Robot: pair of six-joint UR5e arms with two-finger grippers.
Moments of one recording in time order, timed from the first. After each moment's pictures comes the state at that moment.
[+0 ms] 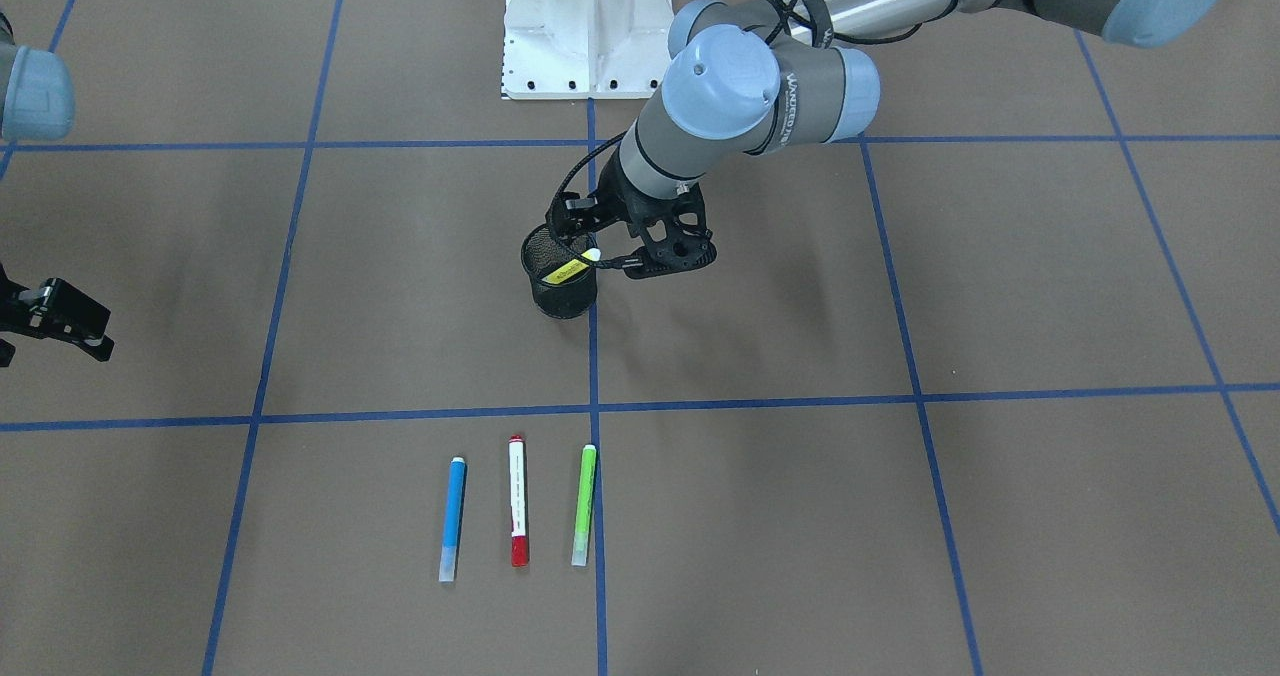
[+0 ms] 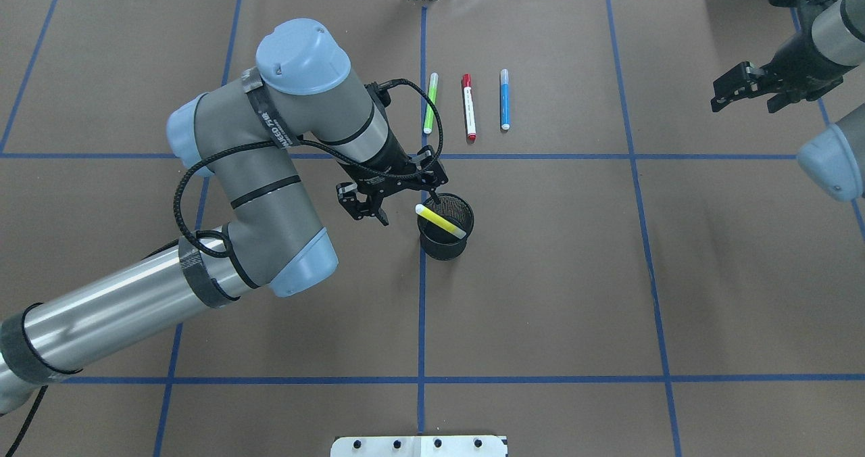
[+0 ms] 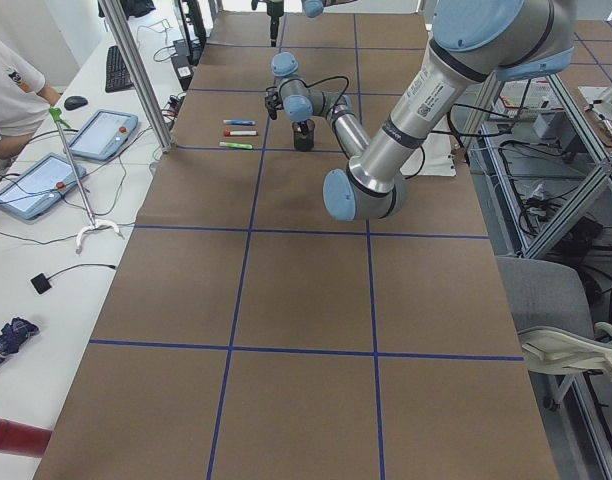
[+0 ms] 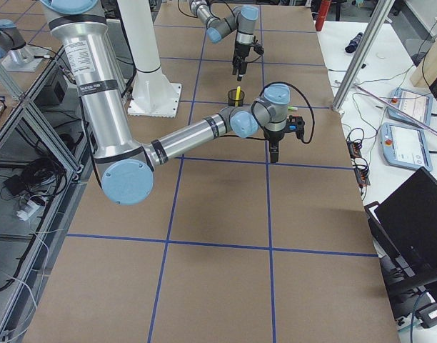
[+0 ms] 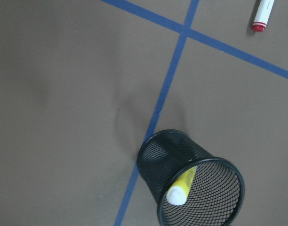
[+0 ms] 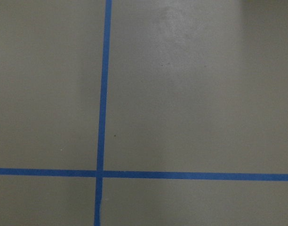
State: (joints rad) left arm -0.62 -2.39 -1.48 -1.85 -2.25 -1.54; right arm 1.16 -1.32 1.72 -1.45 2.23 0.63
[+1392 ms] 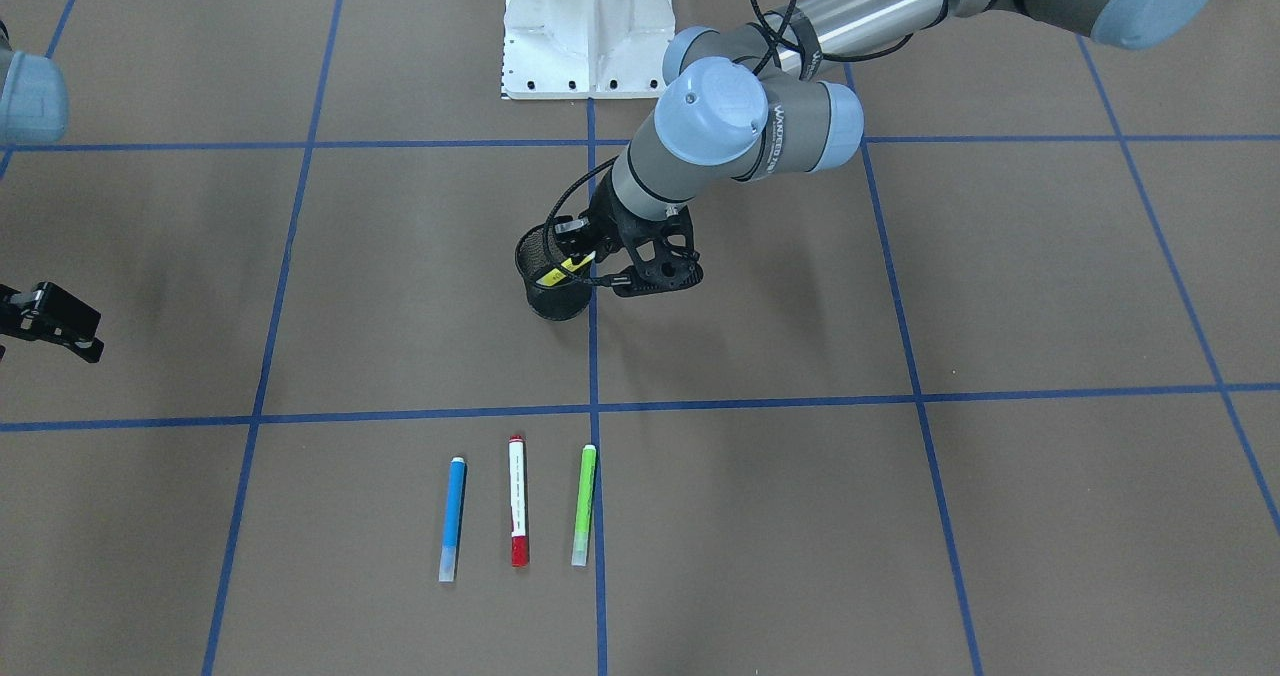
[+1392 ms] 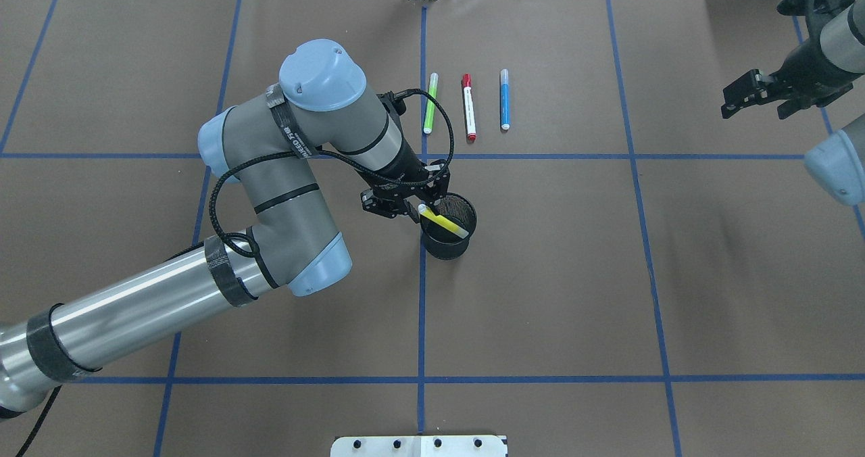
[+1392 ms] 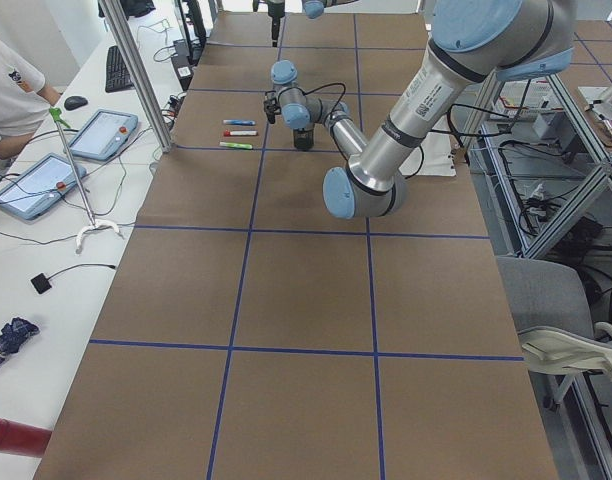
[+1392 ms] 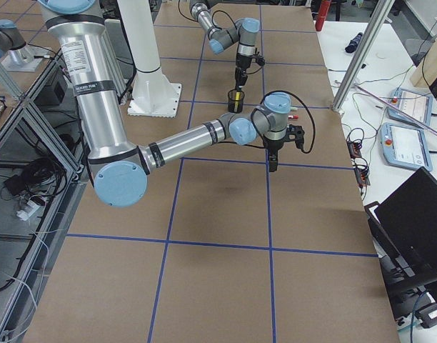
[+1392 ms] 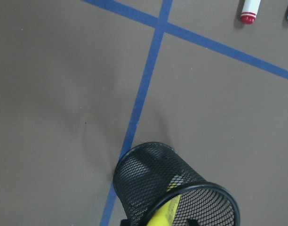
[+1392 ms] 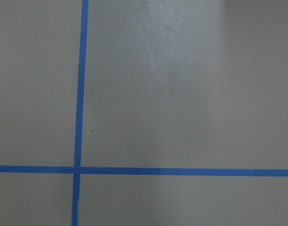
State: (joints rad) left arm -0.61 -2.40 -1.41 -1.95 -2.23 -1.54; right arm 1.16 -1.34 1.71 -1.44 2.22 0.63
